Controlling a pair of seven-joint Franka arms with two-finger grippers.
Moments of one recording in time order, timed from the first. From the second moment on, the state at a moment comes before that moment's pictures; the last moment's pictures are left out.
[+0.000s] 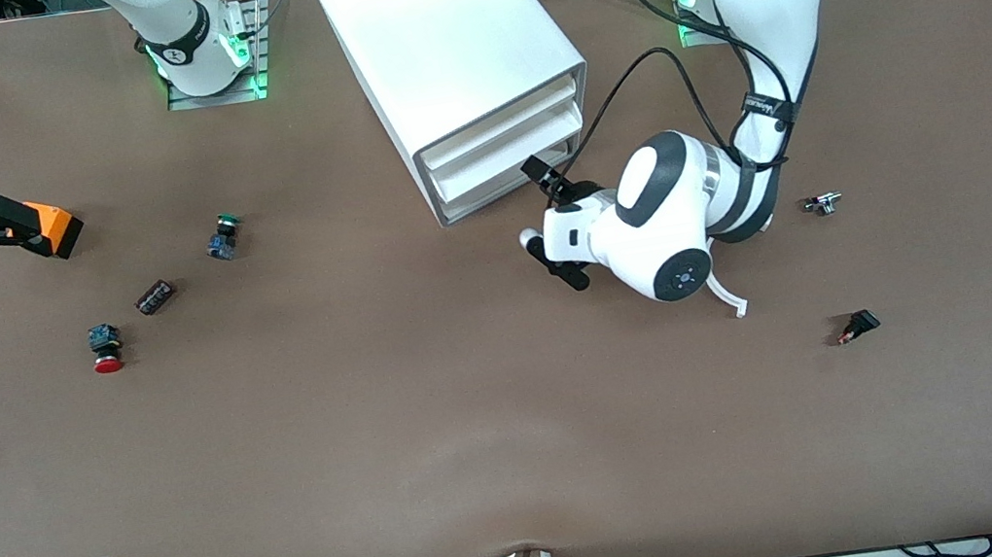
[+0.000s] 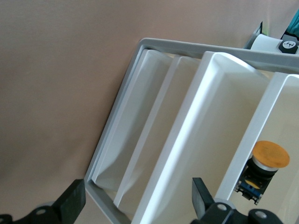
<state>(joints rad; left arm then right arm) -0.36 0.72 -0.19 -1.38 -0.57 1.54 0.37 0.23 0.07 -0.22 -1.56 0.03 1.62 -0.24</state>
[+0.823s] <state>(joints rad) -0.38 0.79 -0.18 -1.39 -0.68 1.54 0.56 0.23 0.08 -0.22 -1.56 0.03 1.60 -0.23</state>
